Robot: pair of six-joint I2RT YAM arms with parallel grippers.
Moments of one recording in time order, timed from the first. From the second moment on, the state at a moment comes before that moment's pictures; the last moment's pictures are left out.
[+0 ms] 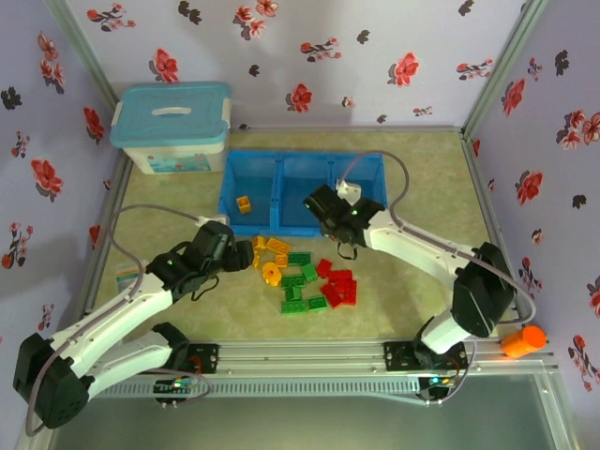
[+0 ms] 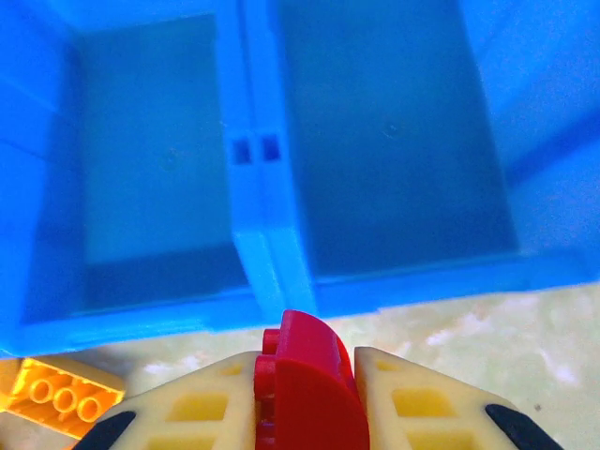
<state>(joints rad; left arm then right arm) -0.73 0.93 0.66 -0.59 -0.25 -0.67 0.83 1.60 1.29 -0.82 0.44 0.88</state>
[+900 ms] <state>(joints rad) -0.91 0.96 0.58 -0.57 -0.28 -0.76 0.49 1.83 1.48 -0.91 0.30 0.61</state>
